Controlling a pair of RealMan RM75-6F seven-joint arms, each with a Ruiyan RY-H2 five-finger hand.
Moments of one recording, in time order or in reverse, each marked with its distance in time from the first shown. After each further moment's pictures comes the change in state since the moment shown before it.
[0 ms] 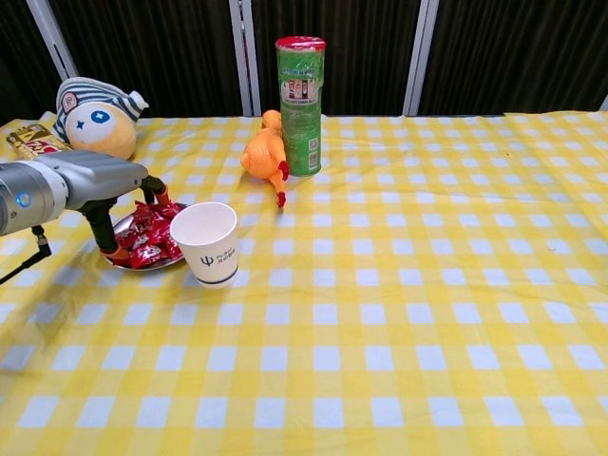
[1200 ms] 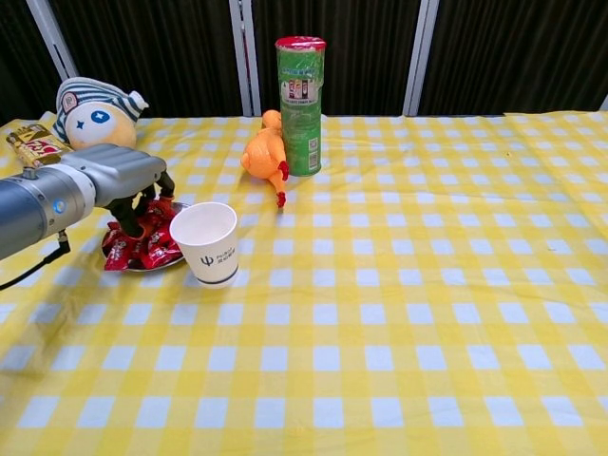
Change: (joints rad) left arm -0.041 -0.126 0.033 0.176 0.096 0.066 -0.087; right arm -0.001 0.000 -0.002 -0.005 -0.001 -0.001 -0.004
